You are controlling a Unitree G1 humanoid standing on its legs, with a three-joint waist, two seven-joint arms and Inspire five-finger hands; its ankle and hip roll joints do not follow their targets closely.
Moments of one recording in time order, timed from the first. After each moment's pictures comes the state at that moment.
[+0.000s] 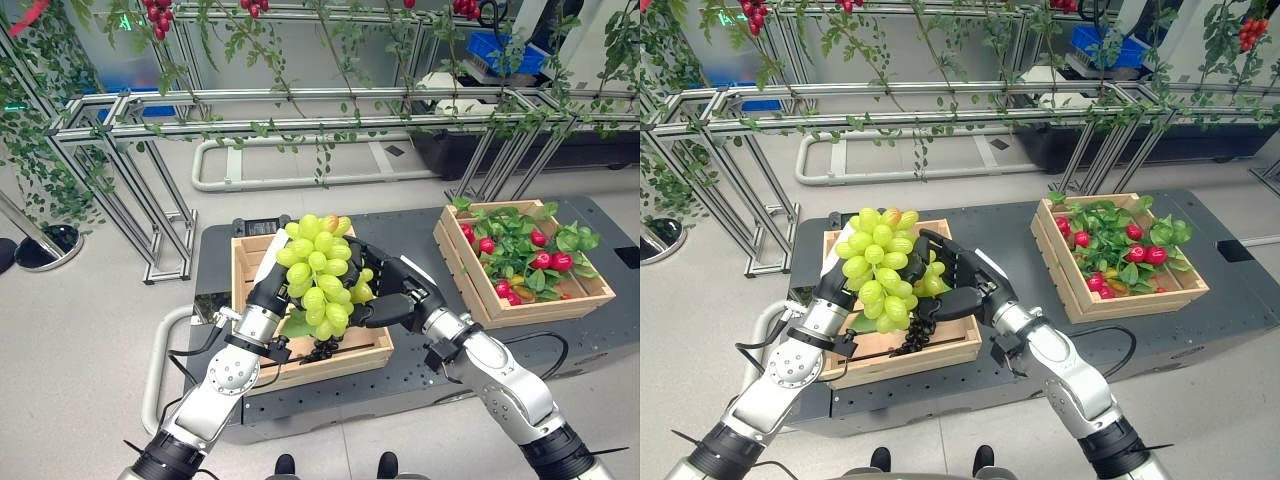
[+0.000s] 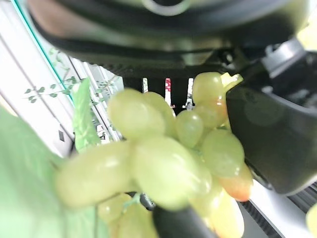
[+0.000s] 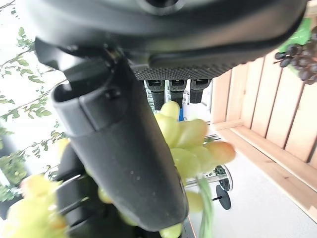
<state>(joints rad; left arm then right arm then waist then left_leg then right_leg) -0.08 0.52 -0.35 -0.13 -0.01 -0.30 0.19 -0.13 -0.46 0.35 -0.22 0.63 0.22 0.11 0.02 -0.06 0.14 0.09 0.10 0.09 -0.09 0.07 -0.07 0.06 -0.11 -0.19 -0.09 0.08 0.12</state>
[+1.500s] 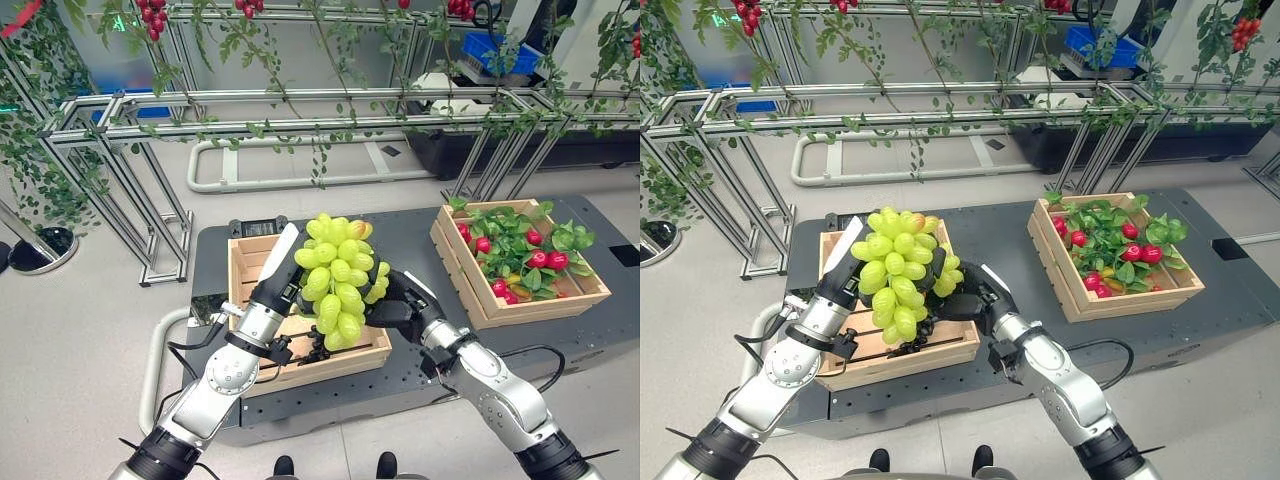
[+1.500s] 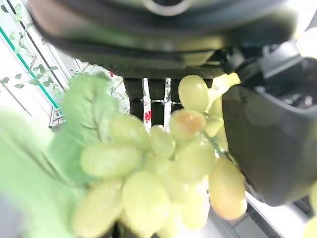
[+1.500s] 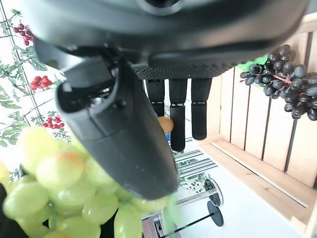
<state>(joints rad) -0.09 0.56 -0.36 -0.16 -0.01 -0.35 0.18 -0.09 -0.45 0.35 -0.19 0.64 0.24 0.05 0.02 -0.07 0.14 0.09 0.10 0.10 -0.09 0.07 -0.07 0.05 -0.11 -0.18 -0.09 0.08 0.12</state>
